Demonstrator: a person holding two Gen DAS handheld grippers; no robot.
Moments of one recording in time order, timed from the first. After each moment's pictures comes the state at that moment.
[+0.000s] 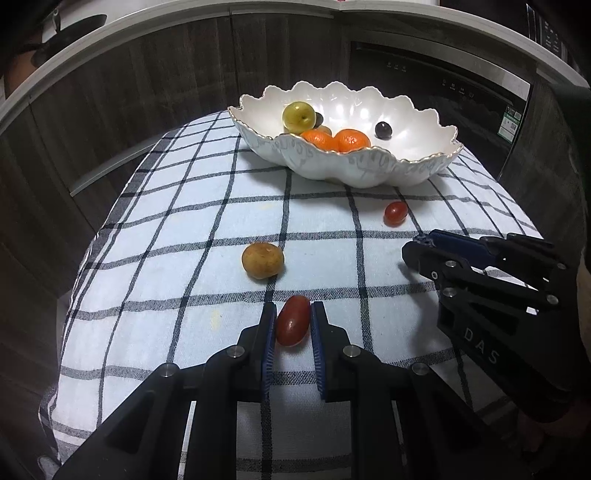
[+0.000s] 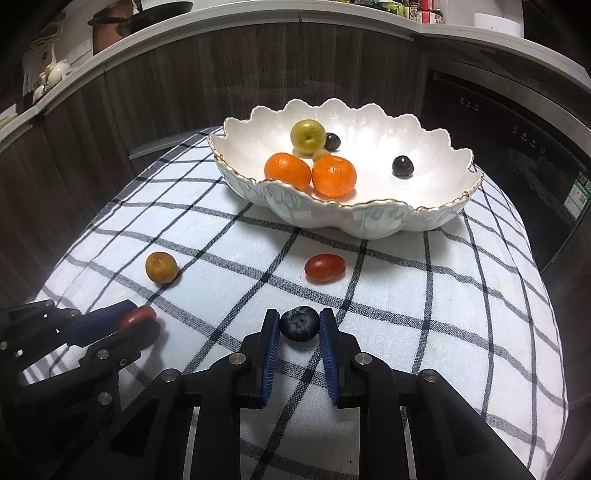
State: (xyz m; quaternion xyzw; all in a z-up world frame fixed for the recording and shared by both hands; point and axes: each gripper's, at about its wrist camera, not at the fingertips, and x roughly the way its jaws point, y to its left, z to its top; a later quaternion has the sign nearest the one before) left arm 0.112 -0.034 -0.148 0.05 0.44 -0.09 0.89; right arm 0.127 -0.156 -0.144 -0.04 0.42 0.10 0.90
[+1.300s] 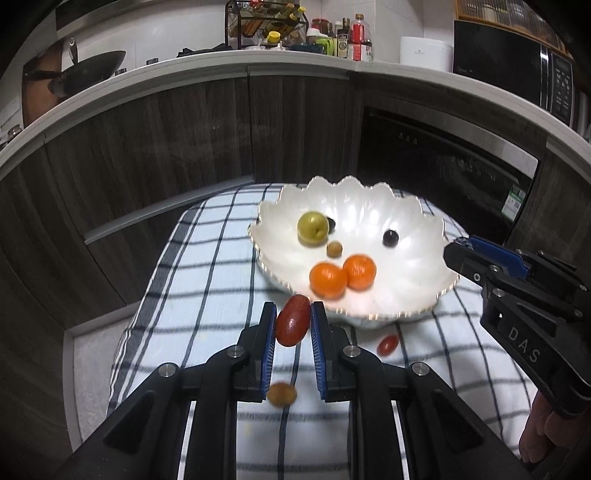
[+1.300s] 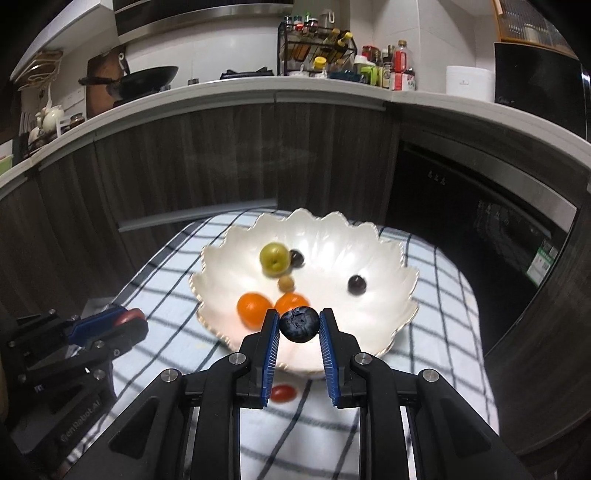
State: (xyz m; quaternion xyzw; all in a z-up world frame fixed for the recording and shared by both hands) left arm 0.167 -0.032 -0.048 0.02 0.36 -0.08 0.93; right arm 0.159 -0.181 -0.036 -0.03 0.31 0.07 0.95
